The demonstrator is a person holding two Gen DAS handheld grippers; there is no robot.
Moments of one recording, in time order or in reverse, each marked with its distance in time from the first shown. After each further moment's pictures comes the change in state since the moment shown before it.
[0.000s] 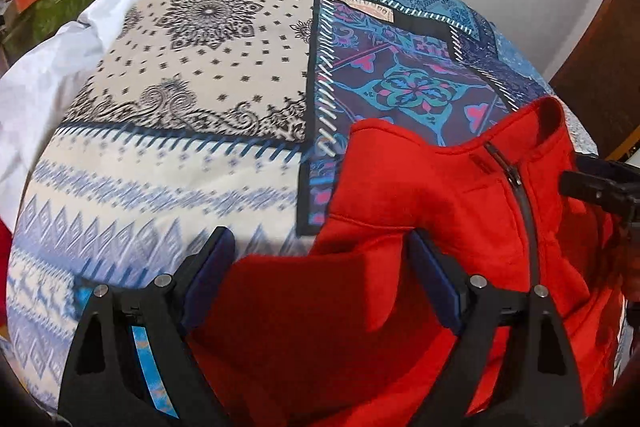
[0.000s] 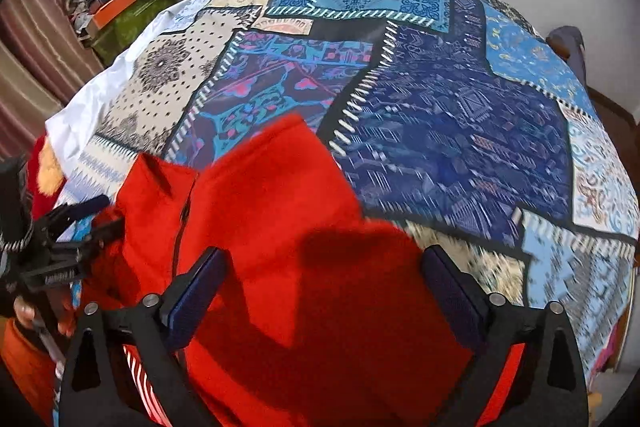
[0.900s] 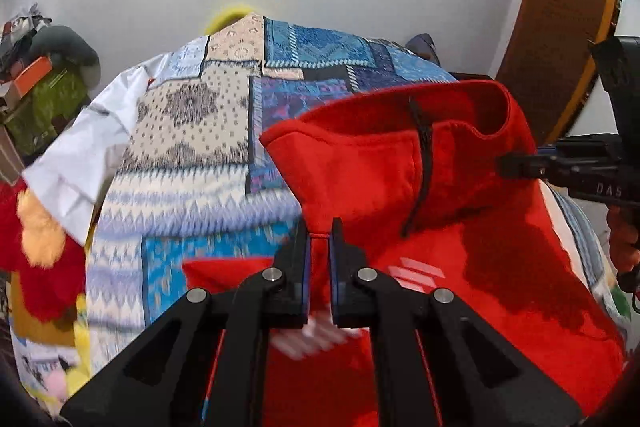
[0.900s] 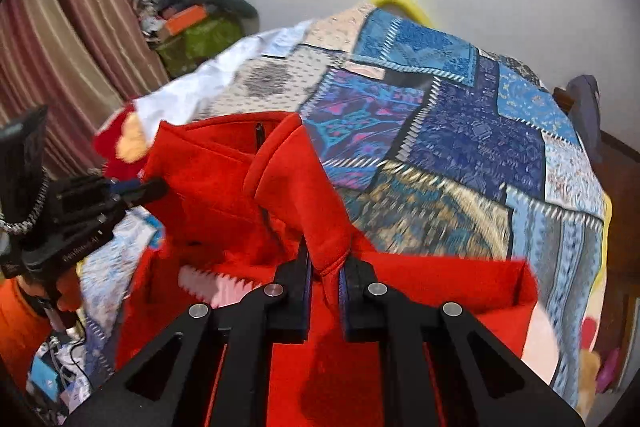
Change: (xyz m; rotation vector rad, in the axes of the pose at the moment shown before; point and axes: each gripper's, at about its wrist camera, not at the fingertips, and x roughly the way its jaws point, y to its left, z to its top) left arm -0.176 -0.063 -0.085 0.220 -0.173 -0.041; right arm -0.149 0.055 -0.092 -0.119 -0.149 0.139
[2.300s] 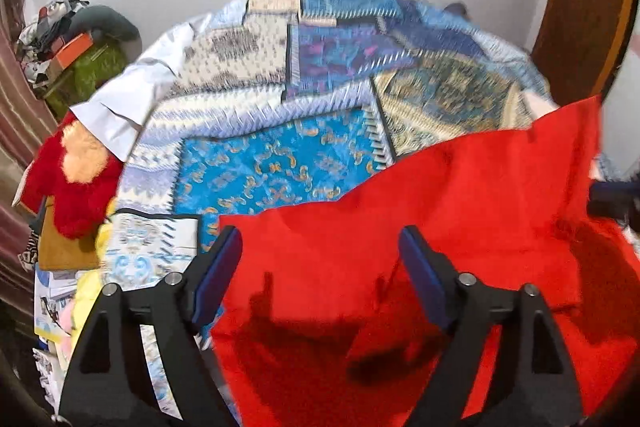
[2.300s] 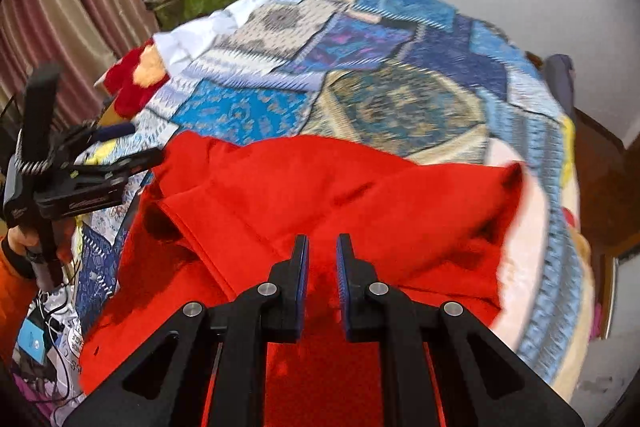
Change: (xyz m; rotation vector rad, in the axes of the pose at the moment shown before) left arm -0.005 -0.025 -0.081 -0.019 0.117 0.186; right arm -0.063 0.064 -0.127 -0.040 0.115 -0.104
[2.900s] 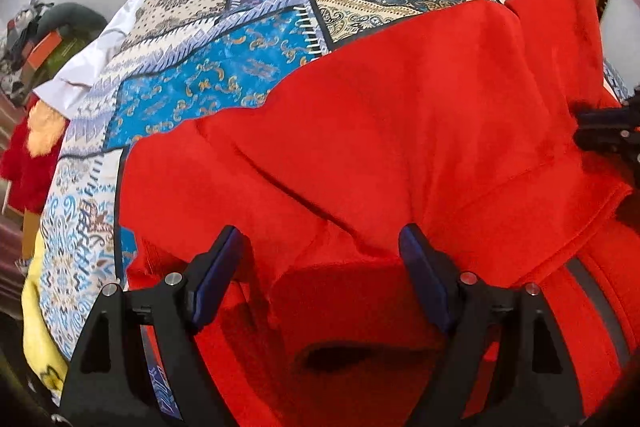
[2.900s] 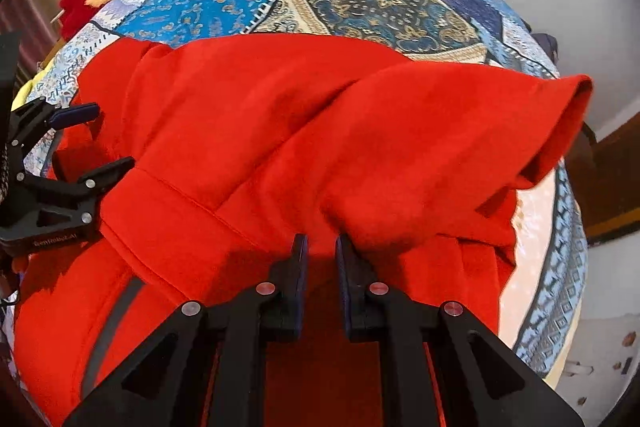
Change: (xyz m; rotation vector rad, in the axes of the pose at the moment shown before) left arm 0.026 -0.059 -0.071 0.105 0.116 -0.019; right arm 0.060 -0.012 -0.052 -0.053 0.184 -0.193
